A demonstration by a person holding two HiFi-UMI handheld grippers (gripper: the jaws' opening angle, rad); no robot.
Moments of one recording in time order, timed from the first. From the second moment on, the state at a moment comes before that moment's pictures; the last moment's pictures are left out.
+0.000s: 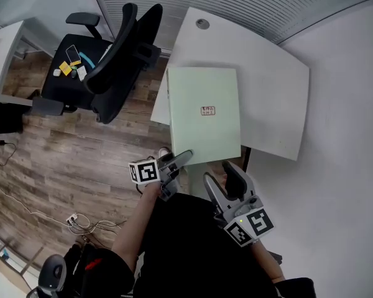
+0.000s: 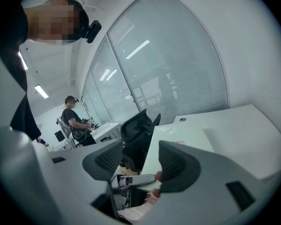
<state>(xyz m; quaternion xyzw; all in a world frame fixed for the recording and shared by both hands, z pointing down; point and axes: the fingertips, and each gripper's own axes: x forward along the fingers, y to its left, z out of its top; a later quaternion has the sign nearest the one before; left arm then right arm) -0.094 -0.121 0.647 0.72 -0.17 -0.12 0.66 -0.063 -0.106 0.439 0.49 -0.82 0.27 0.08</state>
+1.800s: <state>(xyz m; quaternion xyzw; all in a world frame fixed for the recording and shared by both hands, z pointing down) 0.058 -0.039 0.359 0.85 -0.21 -0.21 0.43 0.135 -0.009 0.311 0.45 -0.89 0.05 -0.04</state>
